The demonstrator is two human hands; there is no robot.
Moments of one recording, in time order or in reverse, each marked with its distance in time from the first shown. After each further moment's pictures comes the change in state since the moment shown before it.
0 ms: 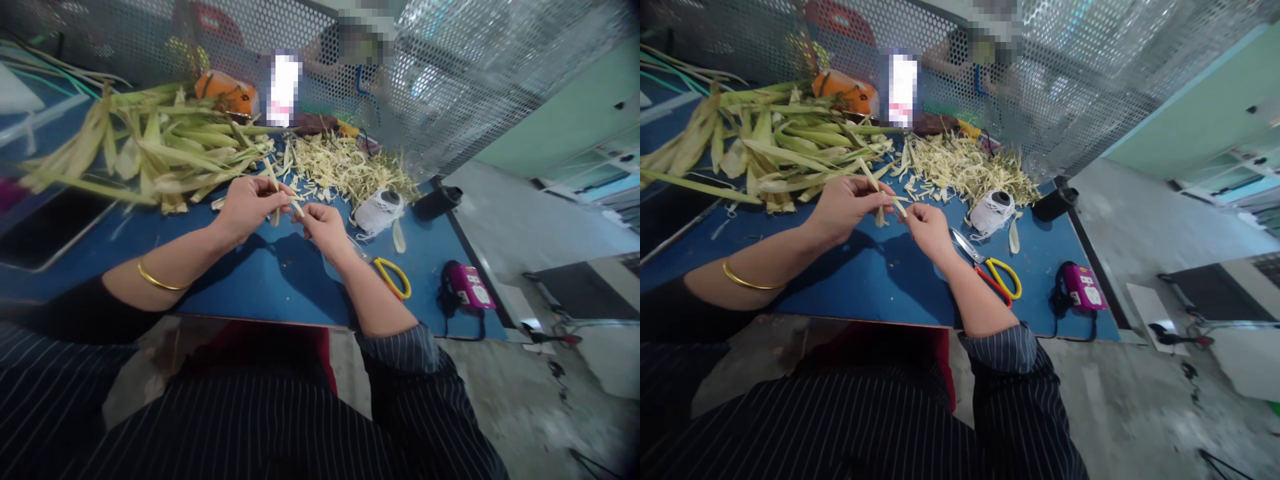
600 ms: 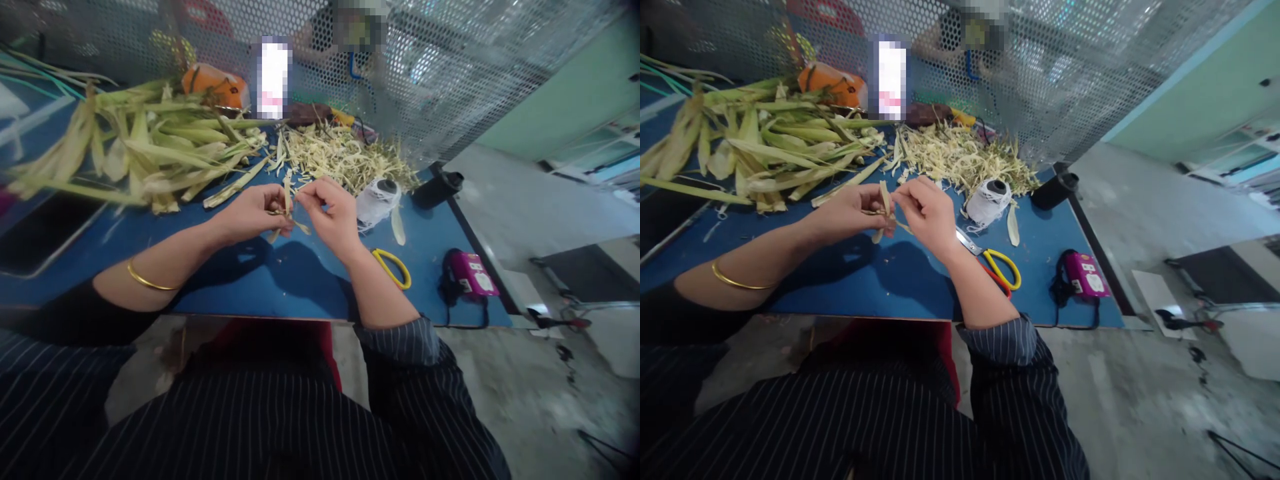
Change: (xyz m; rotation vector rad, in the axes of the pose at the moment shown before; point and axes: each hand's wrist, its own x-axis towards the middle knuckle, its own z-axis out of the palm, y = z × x) left_hand -0.001 0.001 -0.002 0.165 -0.467 -0.028; right_hand -0.006 -0.017 -0.018 -0.278 0.194 -0.612
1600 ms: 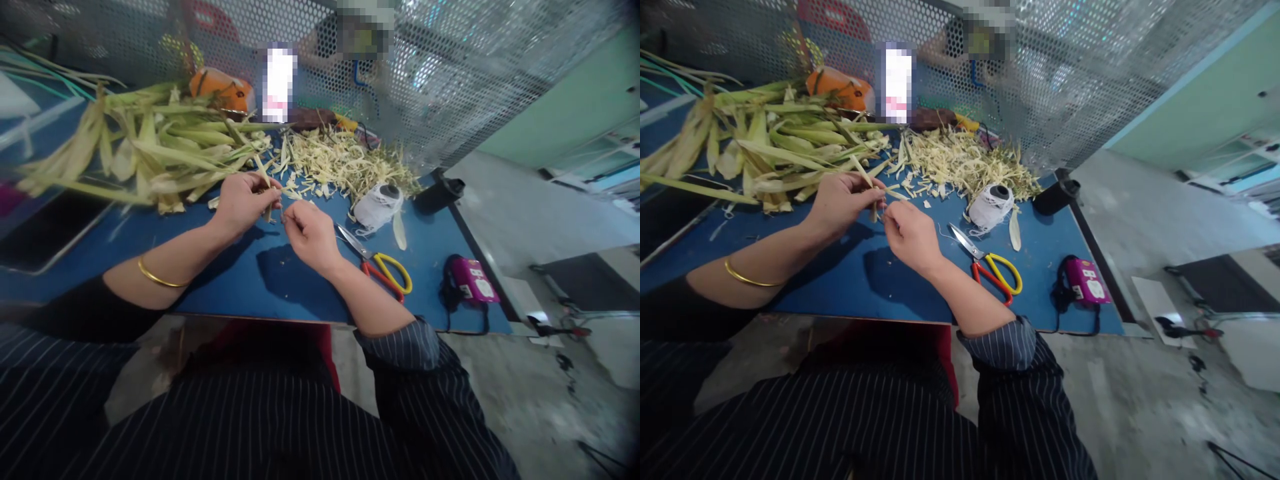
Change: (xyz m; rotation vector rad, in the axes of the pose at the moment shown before) left_hand 0.011 -0.014 -0.004 -0.020 0.539 0.084; right_hand -0.018 -0.010 0.030 -0.056 -0.147 0.034
